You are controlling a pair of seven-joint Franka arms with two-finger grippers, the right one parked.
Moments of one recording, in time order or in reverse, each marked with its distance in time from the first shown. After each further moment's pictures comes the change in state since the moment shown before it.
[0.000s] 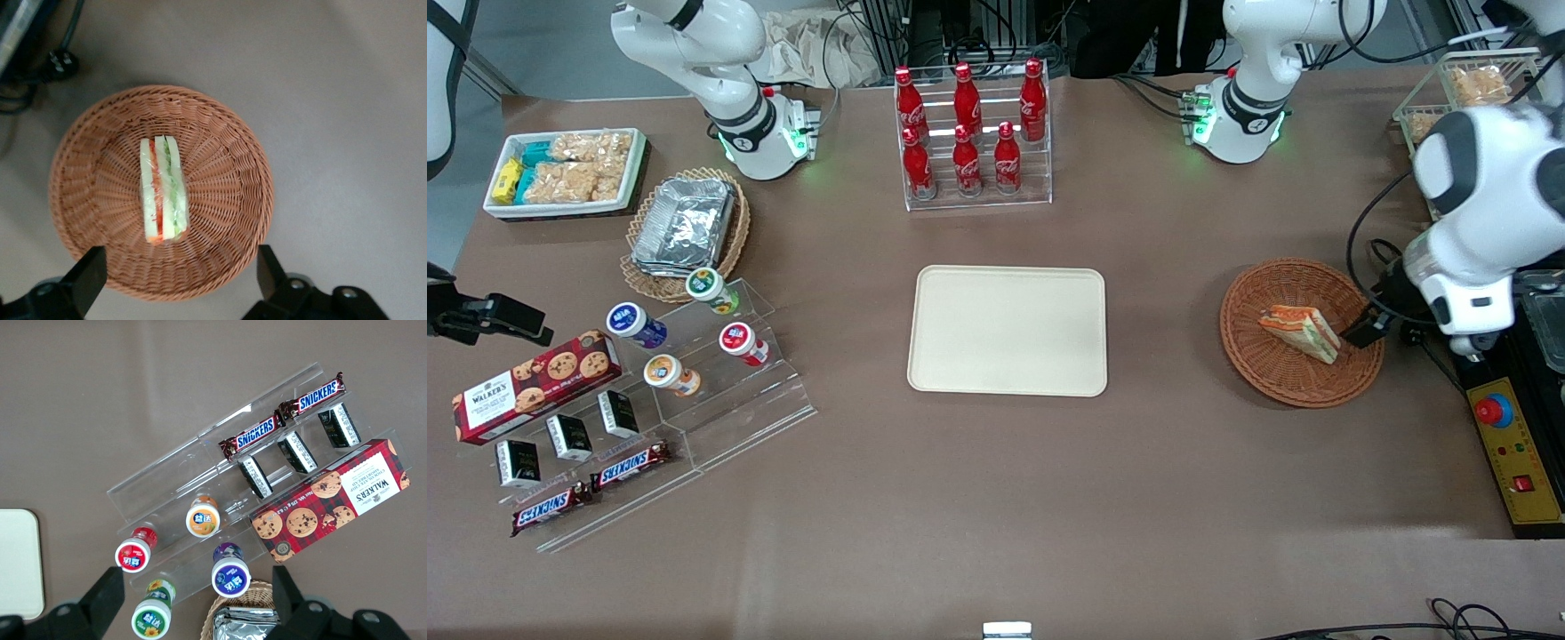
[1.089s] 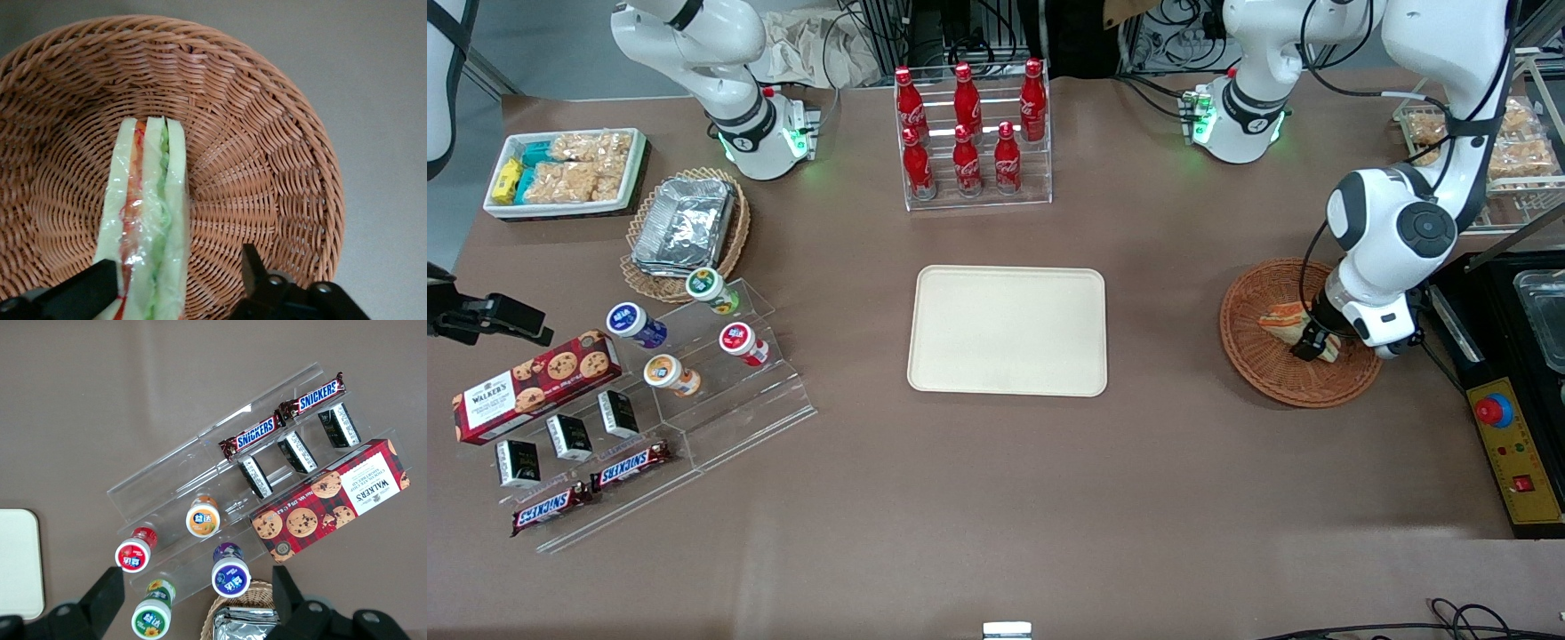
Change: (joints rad) arm 0.000 0.143 -0.001 -0.238 0.000 0.419 -0.134
